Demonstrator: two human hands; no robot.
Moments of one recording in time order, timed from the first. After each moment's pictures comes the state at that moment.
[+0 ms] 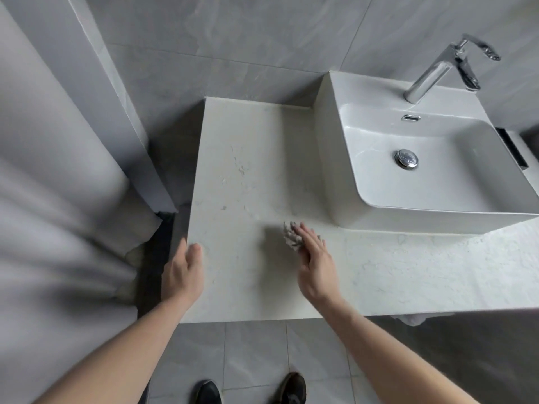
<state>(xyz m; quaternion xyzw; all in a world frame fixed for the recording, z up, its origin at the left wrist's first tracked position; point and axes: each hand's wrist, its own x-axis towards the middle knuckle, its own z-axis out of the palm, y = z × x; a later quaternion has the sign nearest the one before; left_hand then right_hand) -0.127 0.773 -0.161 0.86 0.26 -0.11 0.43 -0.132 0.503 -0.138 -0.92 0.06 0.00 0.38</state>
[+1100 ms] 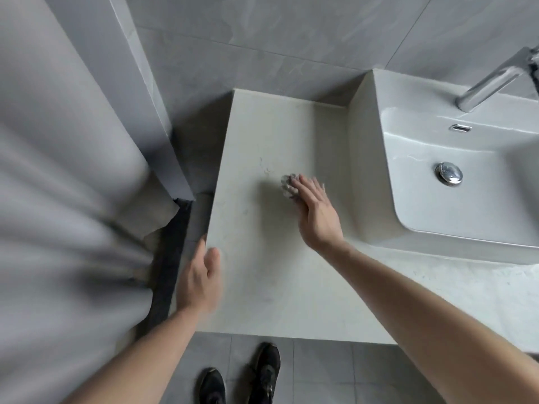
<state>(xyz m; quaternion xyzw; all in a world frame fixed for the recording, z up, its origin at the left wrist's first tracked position) -0.126 0.772 -0.162 0.86 0.26 -0.10 0.42 0.008 0.534 -0.135 -0.95 -0.07 -0.01 0.29</state>
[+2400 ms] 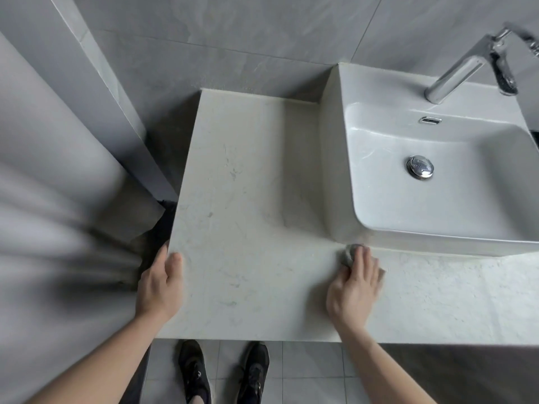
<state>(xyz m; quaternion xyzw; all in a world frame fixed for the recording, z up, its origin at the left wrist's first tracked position) -0.122 0.768 -0.164 0.88 0.24 -0.06 0.39 -0.128 0.421 -0.162 -0.93 0.28 -0.05 0.24</state>
